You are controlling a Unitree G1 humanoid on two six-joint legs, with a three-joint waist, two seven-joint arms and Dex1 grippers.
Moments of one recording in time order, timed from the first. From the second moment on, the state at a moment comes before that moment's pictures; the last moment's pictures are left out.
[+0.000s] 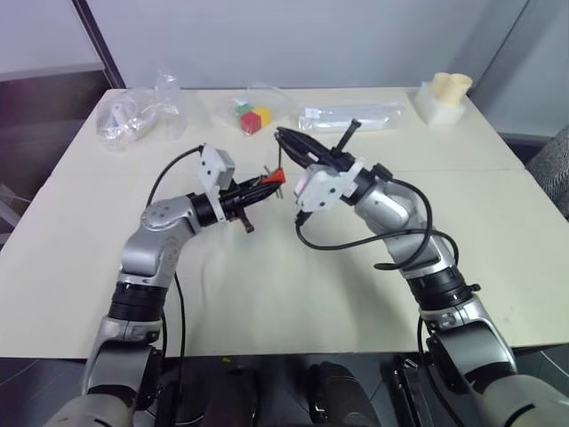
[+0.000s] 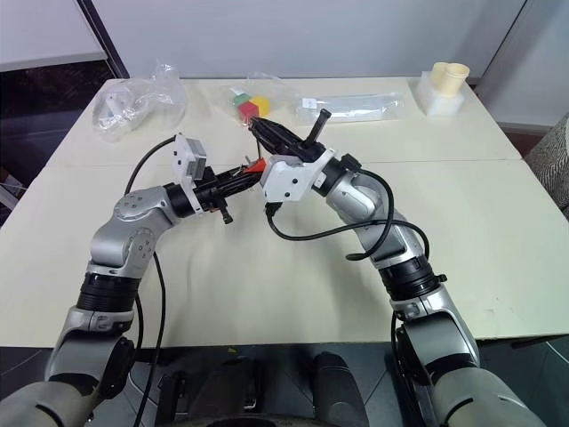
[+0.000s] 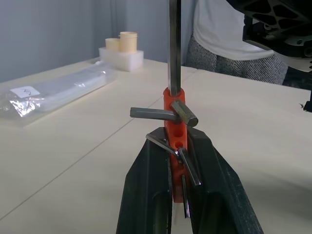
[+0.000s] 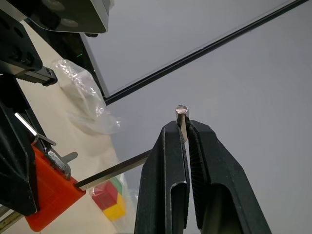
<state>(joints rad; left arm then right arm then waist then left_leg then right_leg) -0.59 0.37 0.00 0.07 -0.43 0.35 -0.89 -0.72 -0.37 0.23 0.07 -0.43 -0.41 0.35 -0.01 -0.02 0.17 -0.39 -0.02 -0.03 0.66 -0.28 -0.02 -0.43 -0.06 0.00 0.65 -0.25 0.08</state>
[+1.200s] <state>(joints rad) -0.59 0.37 0.00 0.06 -0.43 0.36 -0.88 -0.70 -0.37 0.28 0.07 -0.42 -0.42 0.38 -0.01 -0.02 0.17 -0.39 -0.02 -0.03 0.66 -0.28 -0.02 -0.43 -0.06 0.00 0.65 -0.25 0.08</state>
